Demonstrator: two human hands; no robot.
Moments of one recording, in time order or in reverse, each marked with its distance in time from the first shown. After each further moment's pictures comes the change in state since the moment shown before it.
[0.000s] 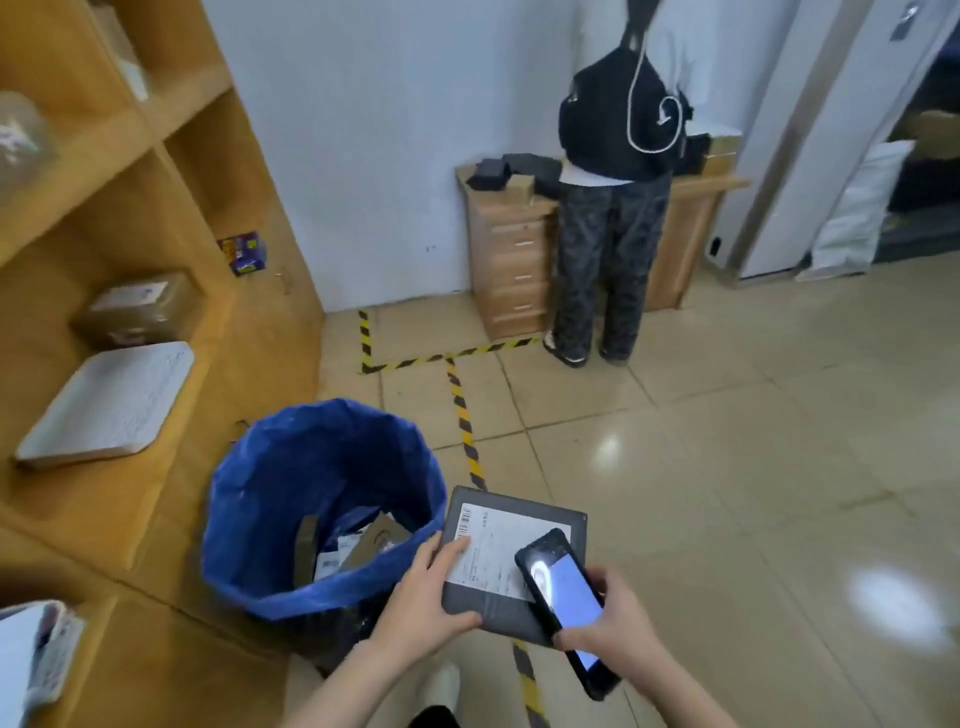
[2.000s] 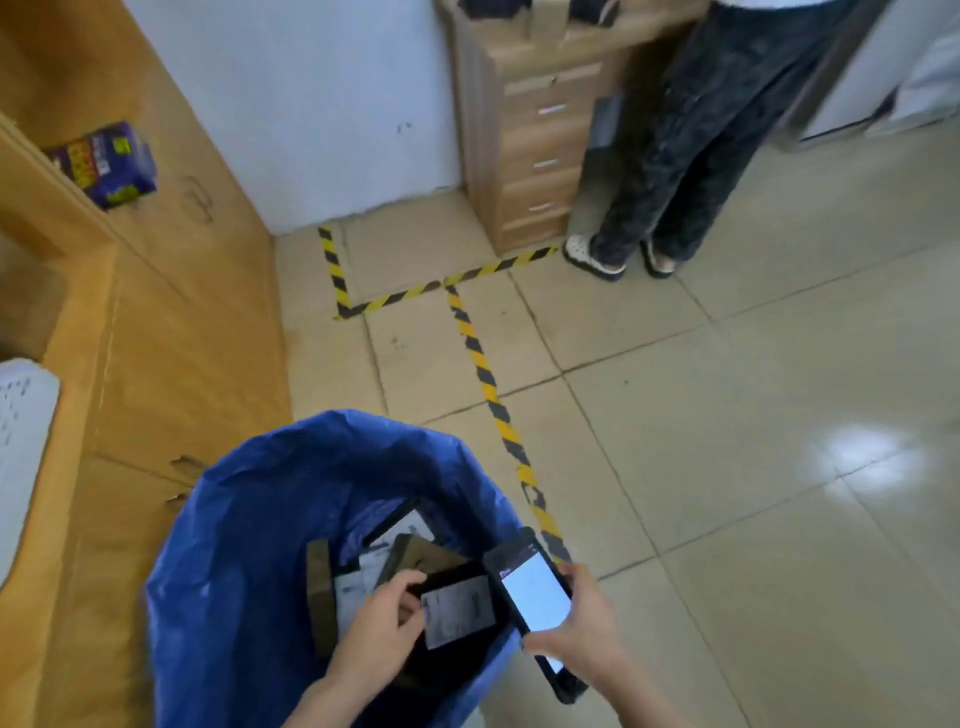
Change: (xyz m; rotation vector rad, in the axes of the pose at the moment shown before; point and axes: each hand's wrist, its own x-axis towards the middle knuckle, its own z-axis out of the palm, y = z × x) left_hand 0.242 -0.298 -0.095 -0.107 -0.249 -0.394; right_hand 0.315 -0.078 0.241 -0.041 -0.055 0.249
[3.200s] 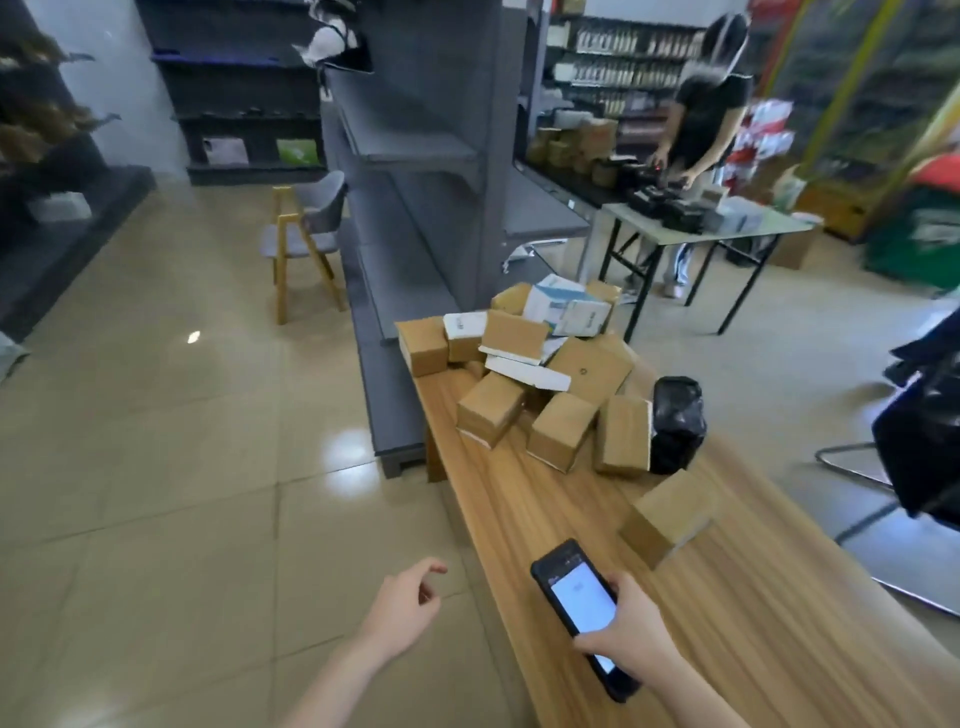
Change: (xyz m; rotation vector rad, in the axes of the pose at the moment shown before) left_hand -0.162 0.727 0.612 0.778 -0.877 1.270; right_hand -0.376 0.423 -0.549 0.765 1.212 0.716
